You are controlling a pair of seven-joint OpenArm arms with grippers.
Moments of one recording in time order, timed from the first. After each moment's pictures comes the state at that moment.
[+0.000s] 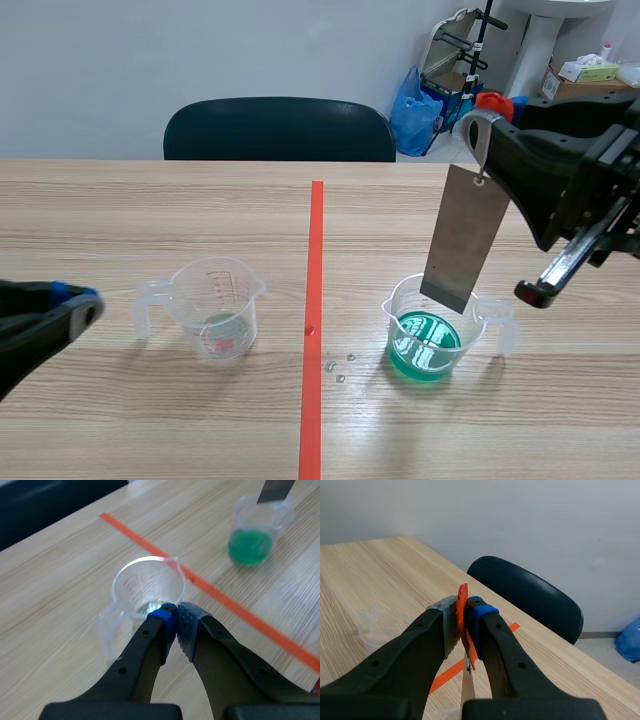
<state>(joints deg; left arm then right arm) 43.5 -45.6 -4.9 112.6 -22.1 -26.4 -10.9 -29.7 49.1 -4.3 117.7 23.3 15.1 22.6</state>
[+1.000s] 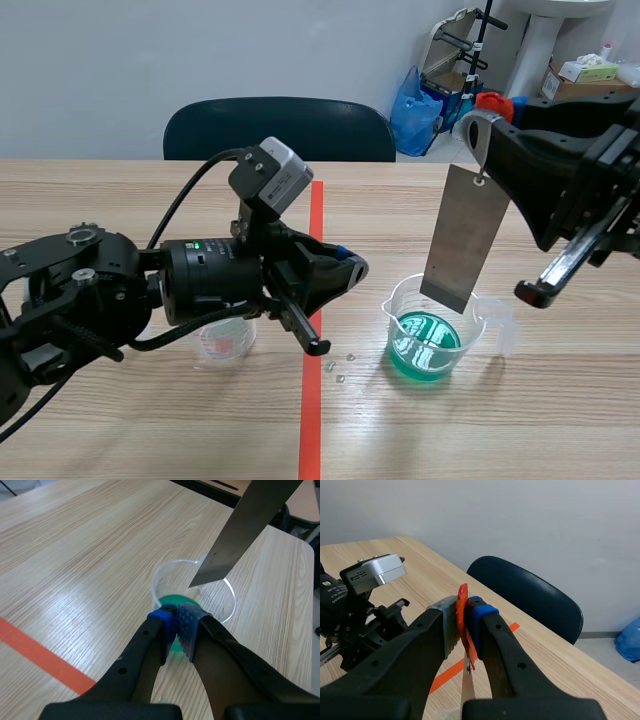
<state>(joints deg) -10.0 -25.6 41.2 85.5 -30.8 -29.0 5.4 -29.6 49.1 -4.3 117.7 23.3 15.1 22.6</state>
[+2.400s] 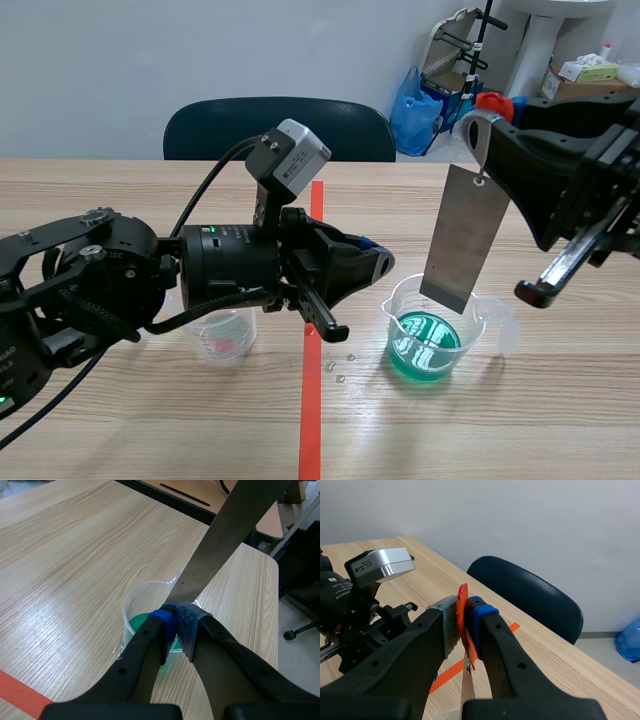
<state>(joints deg) -11.9 -24.1 41.9 85.6 -36.6 -32.0 8.3 -29.6 49.1 -4.3 117.7 23.3 15.1 22.6</state>
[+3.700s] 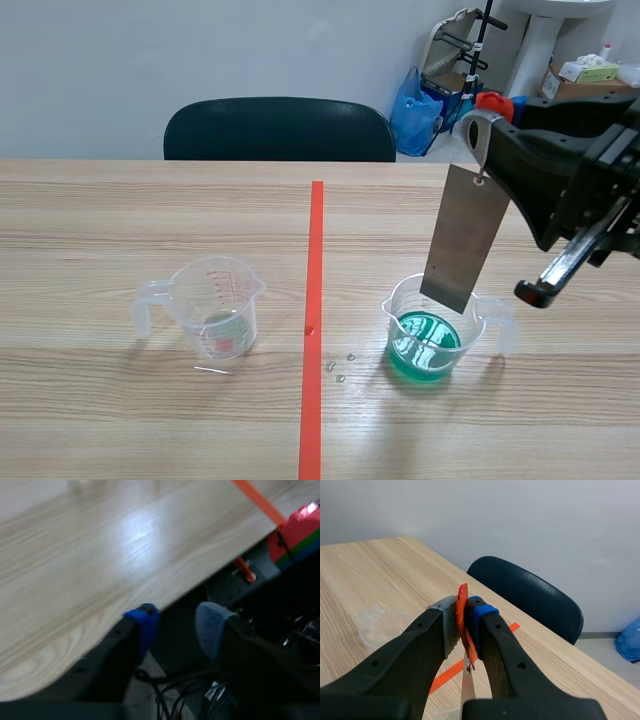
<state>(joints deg) 75.7 -32.3 -20.7 96.8 -2.1 -30.3 -34.1 -29.6 49.1 -4.3 117.7 23.3 15.1 22.6</state>
